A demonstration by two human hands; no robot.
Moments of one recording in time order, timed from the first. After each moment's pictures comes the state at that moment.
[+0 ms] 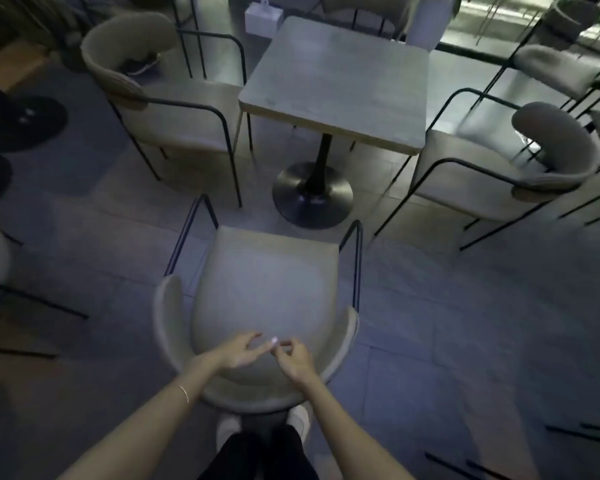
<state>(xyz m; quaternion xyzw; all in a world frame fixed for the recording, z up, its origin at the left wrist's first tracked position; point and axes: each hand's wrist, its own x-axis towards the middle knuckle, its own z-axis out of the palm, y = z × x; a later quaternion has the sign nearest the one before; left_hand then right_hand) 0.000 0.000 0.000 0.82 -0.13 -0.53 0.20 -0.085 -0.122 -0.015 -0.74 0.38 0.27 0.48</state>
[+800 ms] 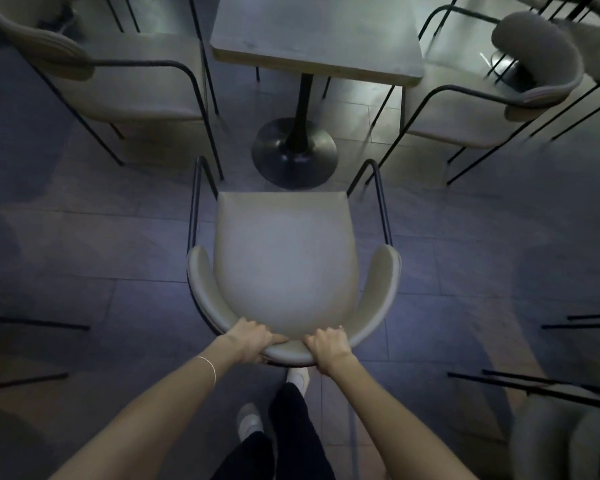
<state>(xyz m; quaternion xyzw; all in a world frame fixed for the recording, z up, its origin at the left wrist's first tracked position) 0.056 0.074 -0.056 0.68 -0.58 -0.39 -0.21 -0.068 -0.049 -0.045 -0.90 0.12 0.42 0.01</state>
